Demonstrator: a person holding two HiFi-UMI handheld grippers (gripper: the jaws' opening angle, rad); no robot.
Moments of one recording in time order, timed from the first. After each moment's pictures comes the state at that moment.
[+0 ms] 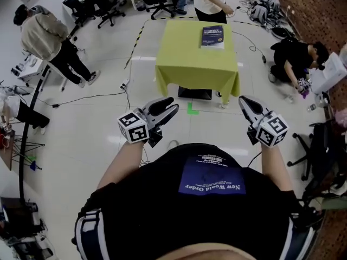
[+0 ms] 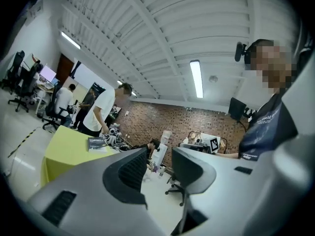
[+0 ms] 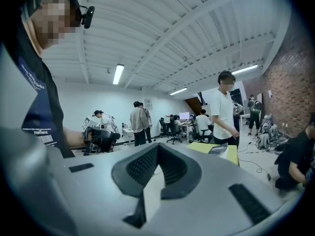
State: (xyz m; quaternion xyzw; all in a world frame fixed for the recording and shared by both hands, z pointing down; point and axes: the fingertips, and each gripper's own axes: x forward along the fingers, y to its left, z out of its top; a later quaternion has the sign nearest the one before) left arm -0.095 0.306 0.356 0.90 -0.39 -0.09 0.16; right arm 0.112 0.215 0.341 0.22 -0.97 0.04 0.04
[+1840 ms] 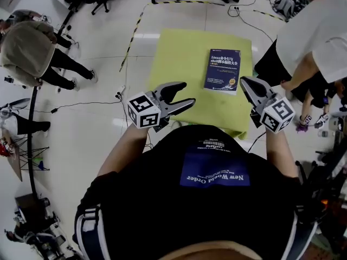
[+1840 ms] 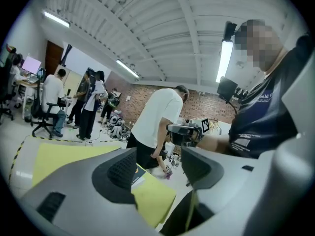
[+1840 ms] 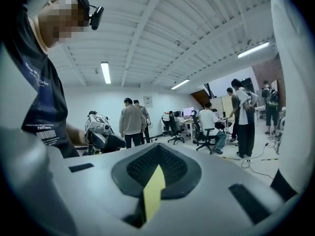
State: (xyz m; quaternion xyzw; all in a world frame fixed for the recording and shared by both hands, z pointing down) left arm -0.179 -0.224 0.380 0.92 -0.36 0.01 0.18; right arm -0.048 -0.323 0.346 0.15 -0.98 0.06 0.06
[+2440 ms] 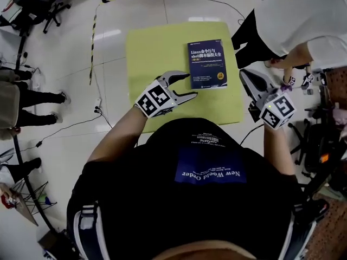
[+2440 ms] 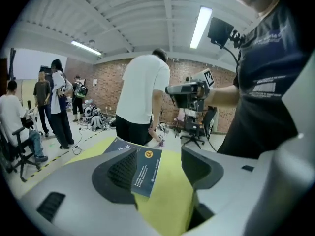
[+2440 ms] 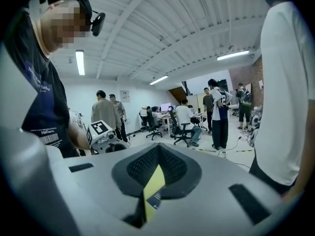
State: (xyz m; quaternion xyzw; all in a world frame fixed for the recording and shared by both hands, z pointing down) left arm -0.175 -0.331 0.464 0.95 -0.20 0.21 0.09; right arm -0.056 -0.379 0.355 0.29 -0.95 0.08 0.09
